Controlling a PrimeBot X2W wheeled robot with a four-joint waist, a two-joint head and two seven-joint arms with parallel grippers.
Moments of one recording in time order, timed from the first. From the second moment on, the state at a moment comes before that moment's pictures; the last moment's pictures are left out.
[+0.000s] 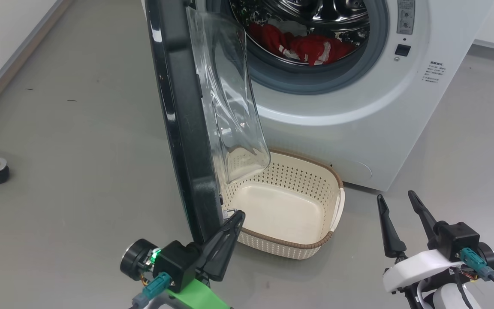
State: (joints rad) left arm -0.08 0.09 -0.57 -0.06 -0.34 -0.08 -0.07; right arm -0.03 -0.07 0.11 0.27 0.23 0.07 -0.26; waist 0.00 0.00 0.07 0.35
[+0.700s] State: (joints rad) left arm -0.08 0.08 -0.52 0.00 -0.35 -0.03 -0.06; right arm -0.03 -0.06 0.09 0.26 0.22 0.08 -0.26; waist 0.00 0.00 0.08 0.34
